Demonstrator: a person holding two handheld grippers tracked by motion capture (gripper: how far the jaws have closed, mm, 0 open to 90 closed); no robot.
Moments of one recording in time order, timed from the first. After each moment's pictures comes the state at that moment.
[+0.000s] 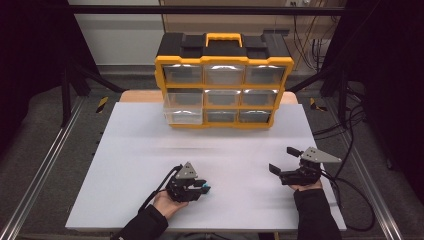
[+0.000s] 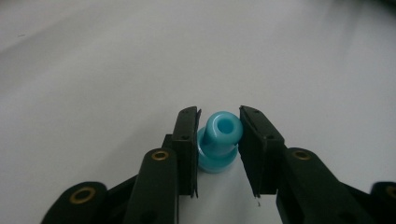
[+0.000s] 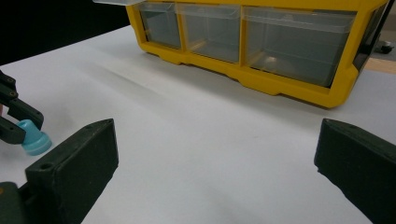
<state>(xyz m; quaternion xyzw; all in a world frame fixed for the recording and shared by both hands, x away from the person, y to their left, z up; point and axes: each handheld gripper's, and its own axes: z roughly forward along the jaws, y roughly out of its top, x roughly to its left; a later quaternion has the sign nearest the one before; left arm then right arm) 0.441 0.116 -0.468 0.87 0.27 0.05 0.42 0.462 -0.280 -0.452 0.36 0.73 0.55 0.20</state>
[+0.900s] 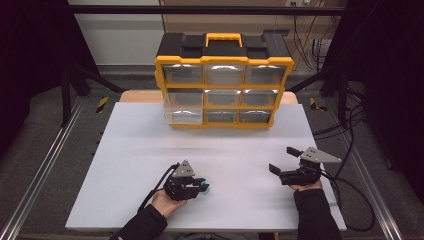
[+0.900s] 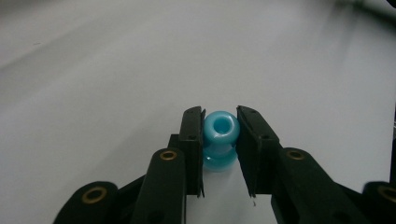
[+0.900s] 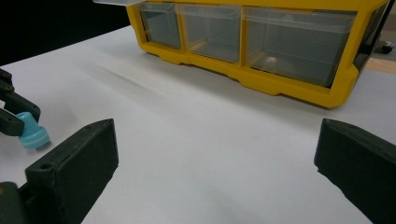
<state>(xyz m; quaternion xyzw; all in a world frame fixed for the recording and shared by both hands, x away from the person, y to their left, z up) 0.442 0.122 -0.462 0.86 0.28 0.06 0.43 0.462 -0.279 -0.452 0.36 0.73 0.55 0.20</state>
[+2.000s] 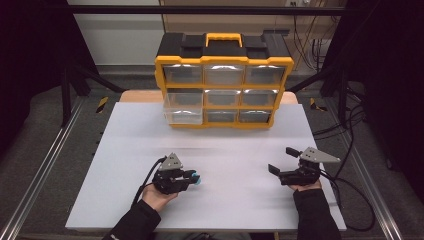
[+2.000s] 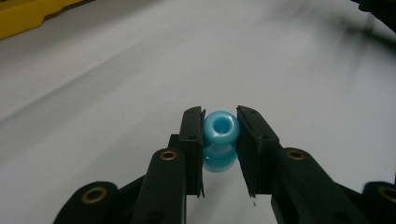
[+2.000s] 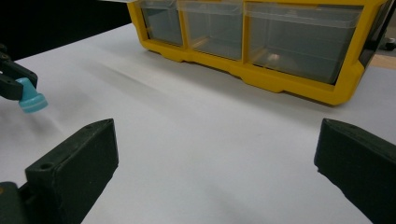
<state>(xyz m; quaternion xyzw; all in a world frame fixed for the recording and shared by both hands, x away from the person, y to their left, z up) 0.450 0.151 -0.443 0.84 0.30 0.08 0.45 0.462 -0.278 -0.454 0.36 0.73 0.55 0.20</state>
